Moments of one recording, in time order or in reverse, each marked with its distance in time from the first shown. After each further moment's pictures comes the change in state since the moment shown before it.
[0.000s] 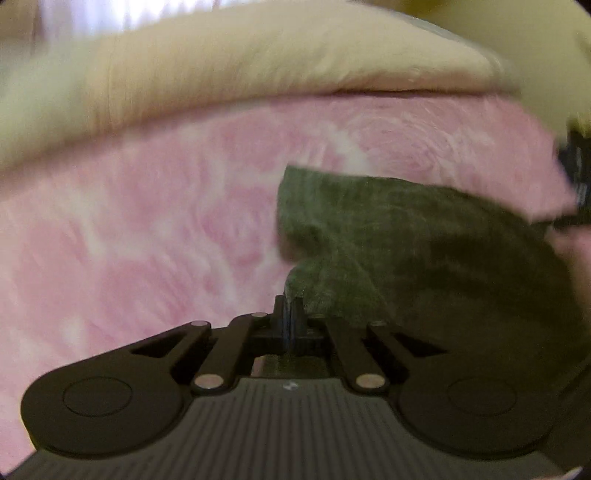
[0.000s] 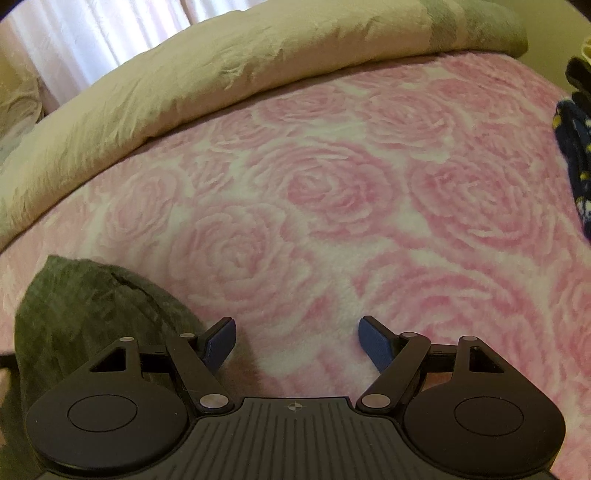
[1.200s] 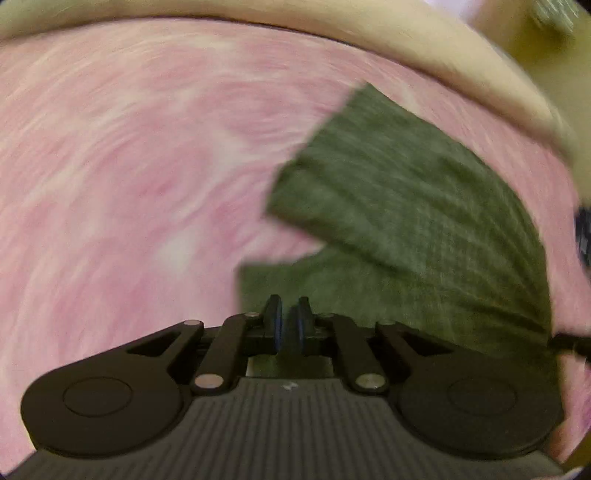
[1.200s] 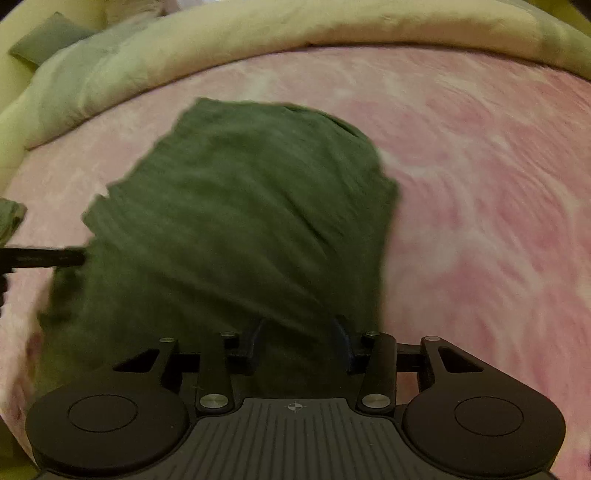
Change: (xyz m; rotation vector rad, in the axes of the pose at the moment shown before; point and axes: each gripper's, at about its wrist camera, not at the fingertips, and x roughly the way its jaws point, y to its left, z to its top) left arm -0.111 0.000 -0.134 -0.530 0.170 0.053; right arm -0.113 0.037 -0.131 -0.274 0.180 0.179
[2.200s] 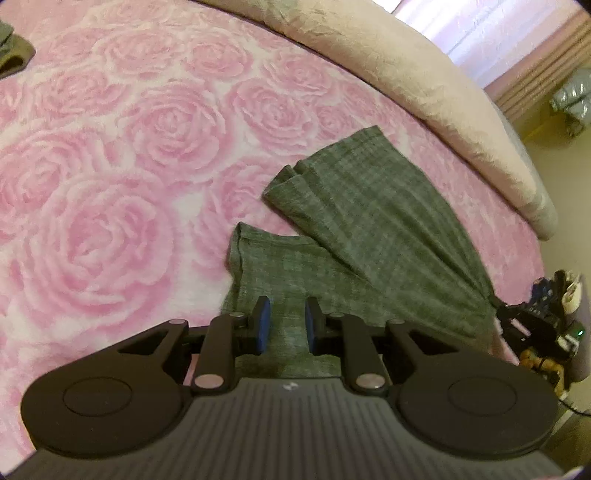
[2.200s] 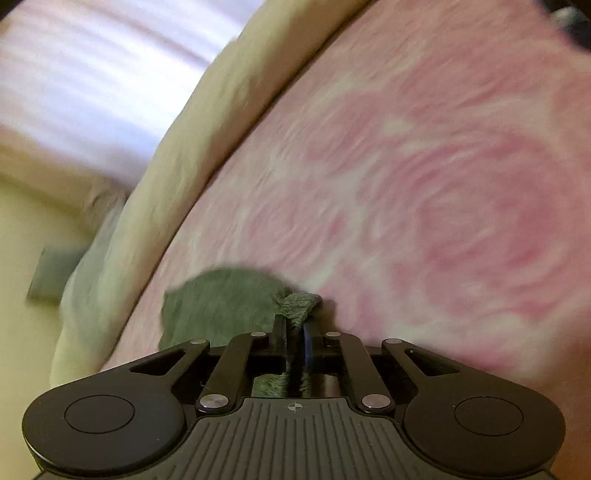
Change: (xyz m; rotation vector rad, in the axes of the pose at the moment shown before) left arm -0.025 0.006 -0.009 -0.219 -0.043 -0.133; right arm 0.046 -0.153 0.056 0.609 -0.285 0.279
